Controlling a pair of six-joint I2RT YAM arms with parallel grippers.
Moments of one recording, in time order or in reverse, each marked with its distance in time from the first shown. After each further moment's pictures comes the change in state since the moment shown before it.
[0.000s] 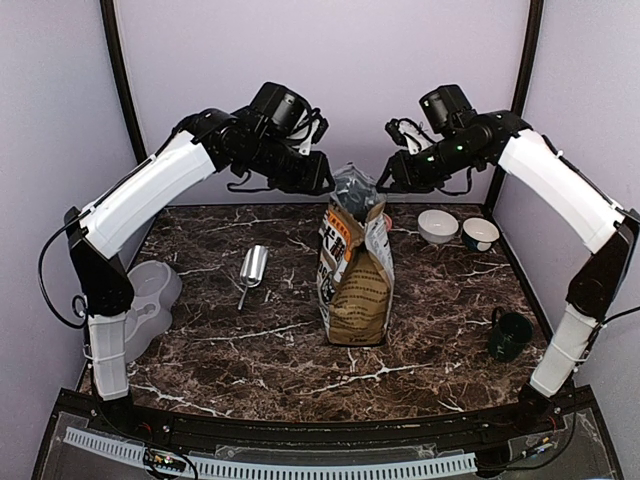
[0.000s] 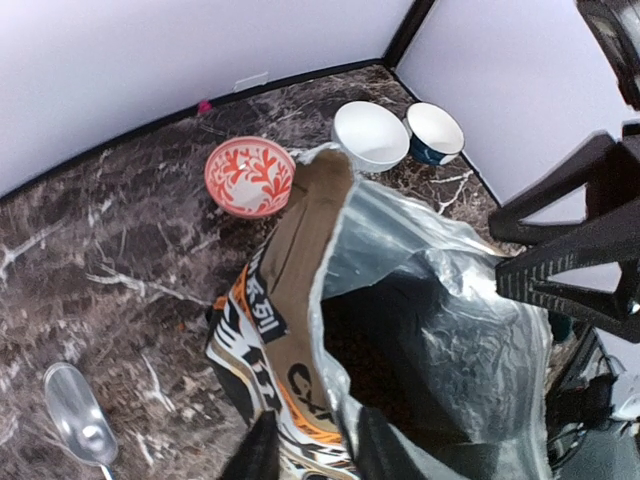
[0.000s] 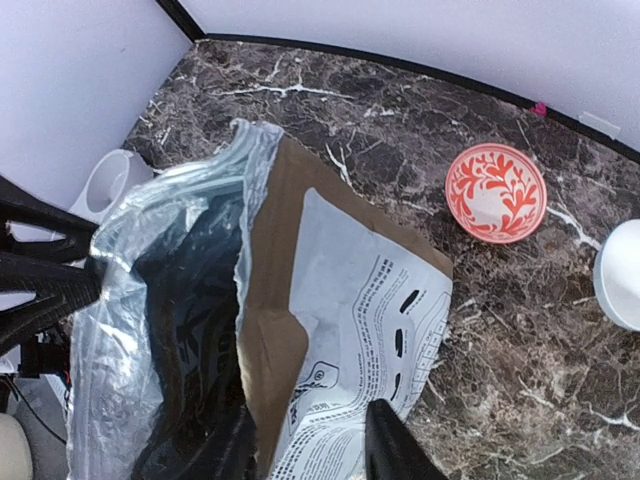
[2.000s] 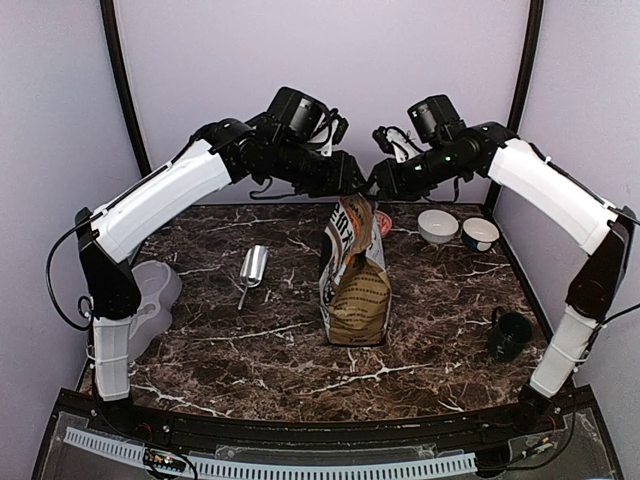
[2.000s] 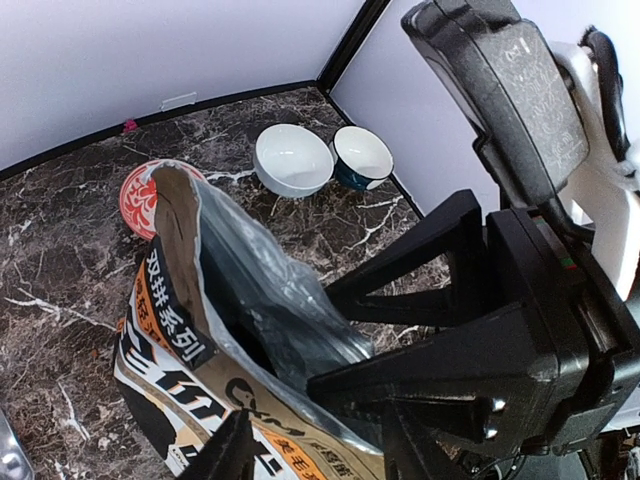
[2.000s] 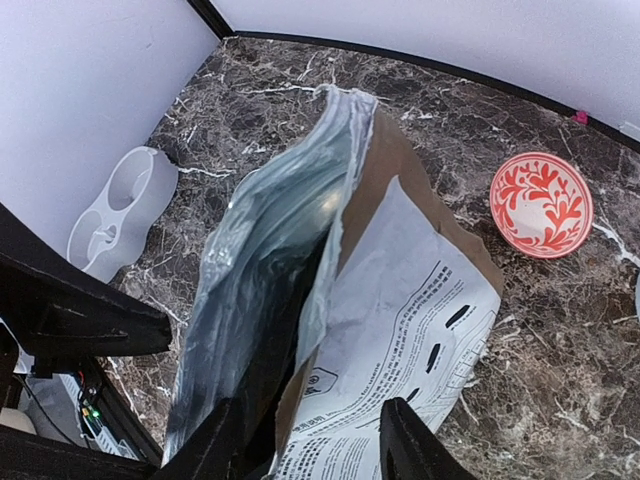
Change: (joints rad) left arm -0.060 0.035 -0.012 0.165 0.084 -0.102; right arm 0.043 0.003 -0.081 0.134 -0.036 0.040
